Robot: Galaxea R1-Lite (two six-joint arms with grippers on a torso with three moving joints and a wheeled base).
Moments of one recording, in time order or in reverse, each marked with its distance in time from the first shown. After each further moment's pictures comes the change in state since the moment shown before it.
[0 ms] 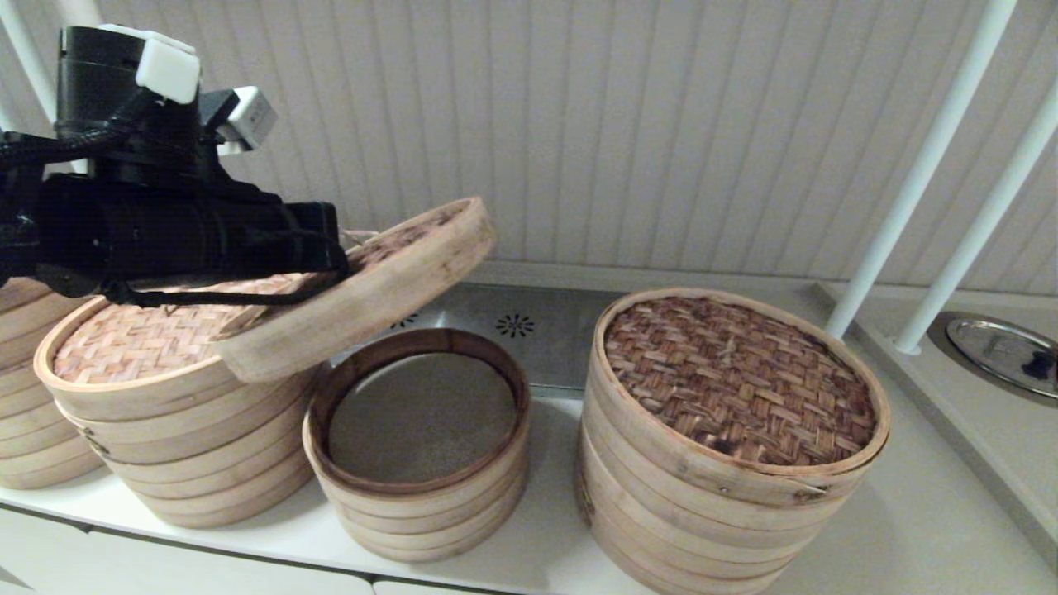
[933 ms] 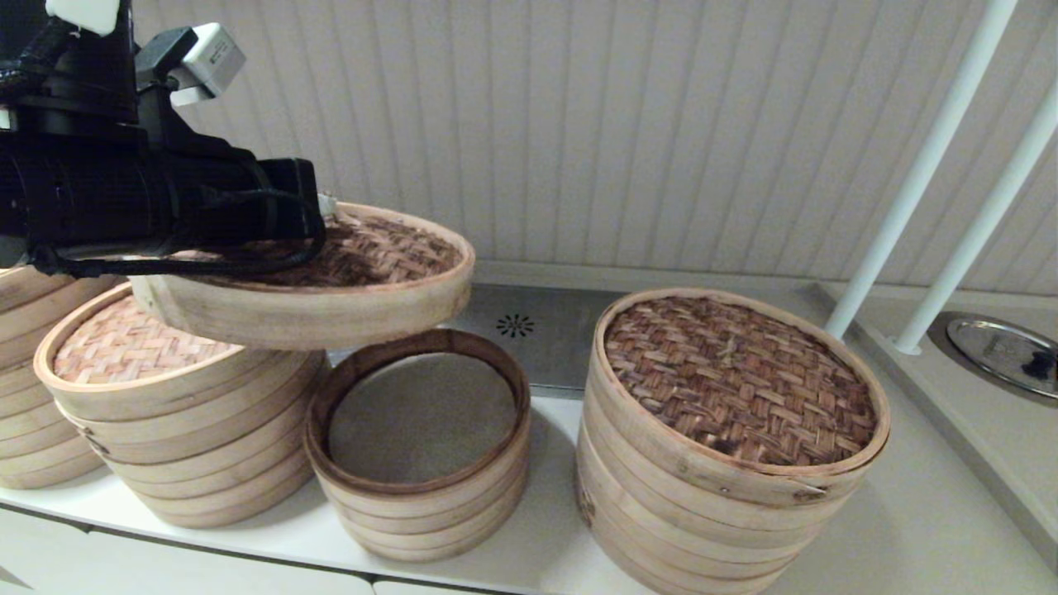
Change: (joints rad) left arm -0.027 -0.049 -0.045 0.004 -0.056 0.035; right arm 0.000 0.000 0.000 0.000 0.000 0.000
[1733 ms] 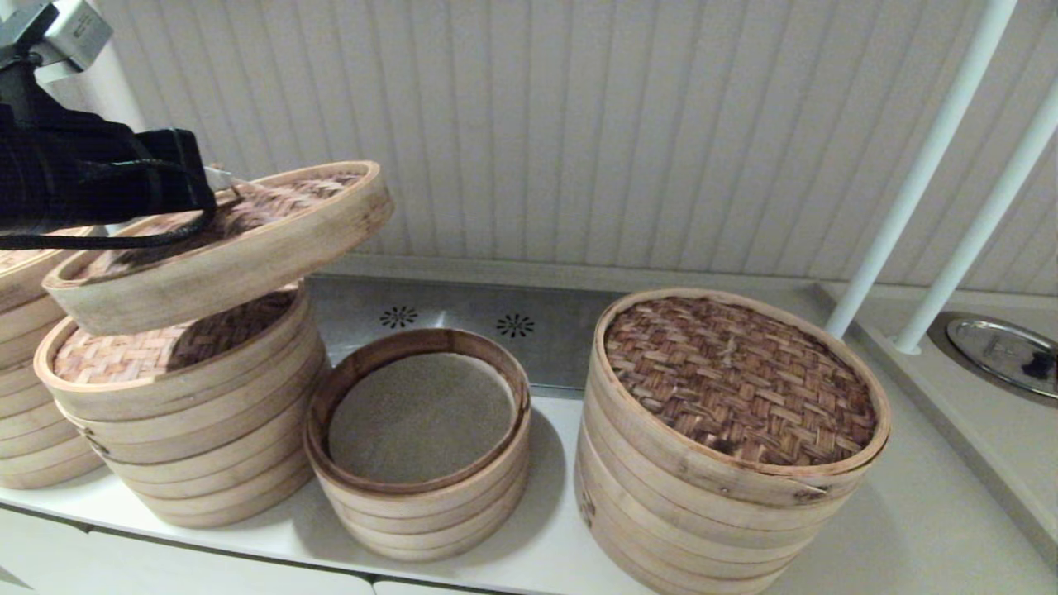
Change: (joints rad) left arm 0.264 -0.062 0.007 0.008 -0.080 0.039; right arm 0.000 0.000 0.000 0.000 0.000 0.000
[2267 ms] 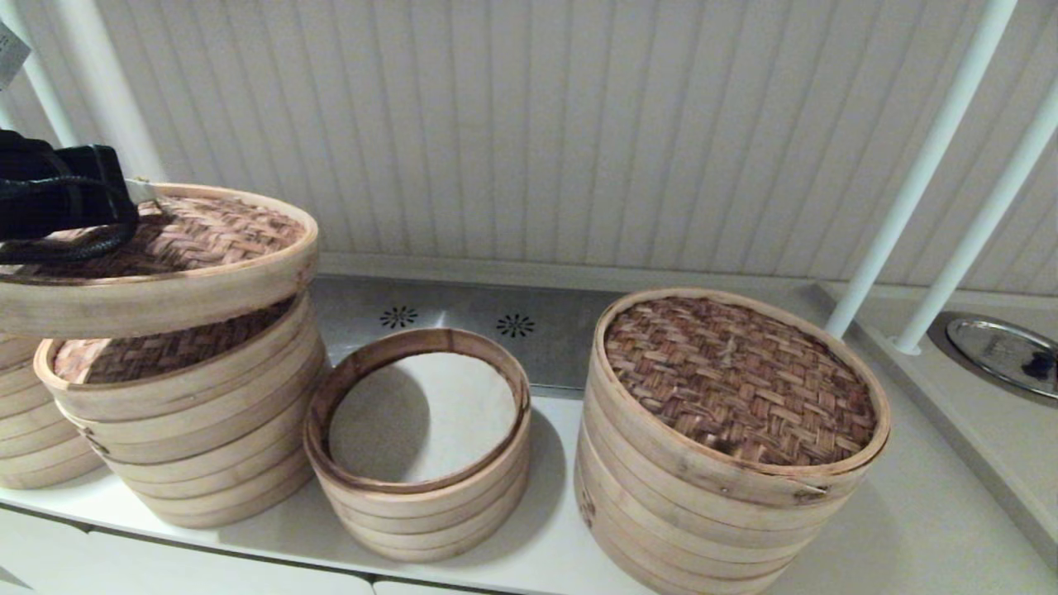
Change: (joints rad) left arm 0.197 -0.029 0.058 -0.016 -0.096 0.050; right arm 0.000 0.000 0.000 0.000 0.000 0.000
